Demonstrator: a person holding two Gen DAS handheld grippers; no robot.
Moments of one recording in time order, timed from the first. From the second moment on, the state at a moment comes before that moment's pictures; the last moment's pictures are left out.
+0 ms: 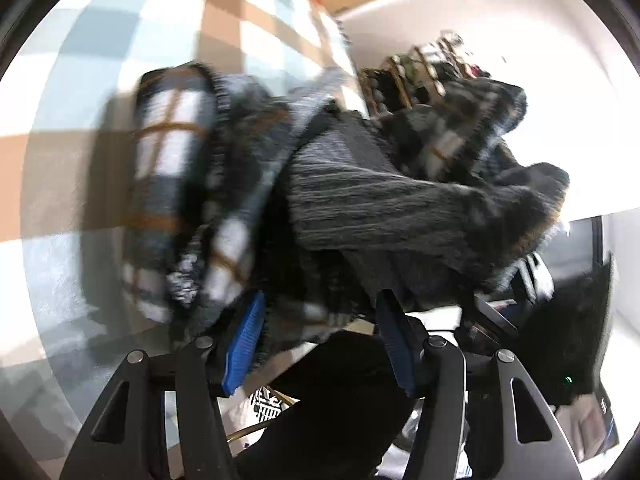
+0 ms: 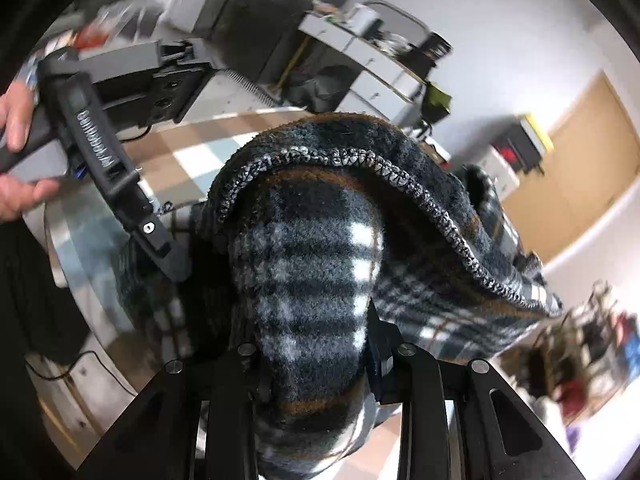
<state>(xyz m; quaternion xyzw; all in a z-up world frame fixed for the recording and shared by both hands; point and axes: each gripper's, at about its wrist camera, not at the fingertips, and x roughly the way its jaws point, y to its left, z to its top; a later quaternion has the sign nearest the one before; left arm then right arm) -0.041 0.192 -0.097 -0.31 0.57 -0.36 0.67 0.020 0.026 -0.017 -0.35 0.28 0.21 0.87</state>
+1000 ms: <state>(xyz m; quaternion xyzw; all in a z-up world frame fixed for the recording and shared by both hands) 0.008 0.201 -0.133 -0.42 0.54 -0.40 0.61 -0.004 0.058 0.007 -0.30 0.24 0.52 0.76</state>
